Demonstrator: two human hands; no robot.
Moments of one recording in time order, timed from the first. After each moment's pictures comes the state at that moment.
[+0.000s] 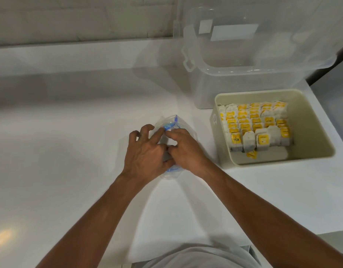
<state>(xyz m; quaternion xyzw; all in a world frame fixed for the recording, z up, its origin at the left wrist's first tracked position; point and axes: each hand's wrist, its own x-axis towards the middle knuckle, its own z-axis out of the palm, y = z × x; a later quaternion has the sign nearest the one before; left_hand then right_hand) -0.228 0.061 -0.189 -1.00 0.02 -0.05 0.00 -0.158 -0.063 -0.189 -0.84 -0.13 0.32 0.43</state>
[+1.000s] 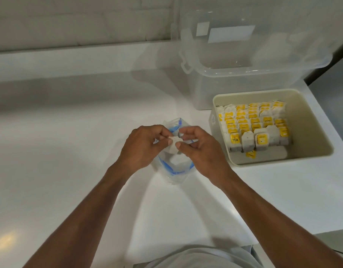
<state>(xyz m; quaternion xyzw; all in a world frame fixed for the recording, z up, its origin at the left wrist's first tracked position) -0.212 0.073 -0.154 -0.91 -0.10 0.02 -0.41 -0.170 -0.107 -0.154 -0.81 -0.08 0.21 0.54</state>
